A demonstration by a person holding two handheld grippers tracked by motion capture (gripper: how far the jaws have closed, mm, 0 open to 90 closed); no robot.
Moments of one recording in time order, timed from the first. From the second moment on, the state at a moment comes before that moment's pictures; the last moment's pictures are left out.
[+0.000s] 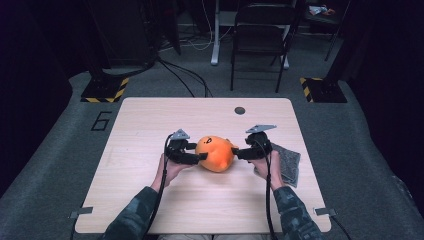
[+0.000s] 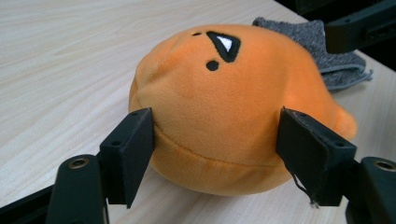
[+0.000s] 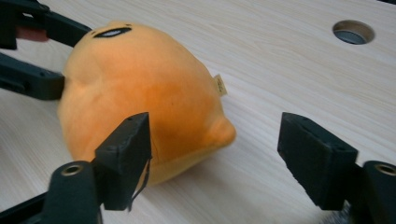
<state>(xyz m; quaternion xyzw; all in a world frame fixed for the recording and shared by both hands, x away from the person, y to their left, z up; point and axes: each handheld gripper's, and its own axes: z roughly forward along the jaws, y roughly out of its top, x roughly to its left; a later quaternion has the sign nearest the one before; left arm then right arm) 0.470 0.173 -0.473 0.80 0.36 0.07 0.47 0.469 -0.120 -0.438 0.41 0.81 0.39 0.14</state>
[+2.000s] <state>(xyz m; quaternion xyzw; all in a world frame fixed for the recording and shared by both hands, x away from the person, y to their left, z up) 0.498 0.171 -0.483 0.83 0.29 0.05 0.47 0.429 -0.075 -0.437 0.41 0.82 0.36 0.18</state>
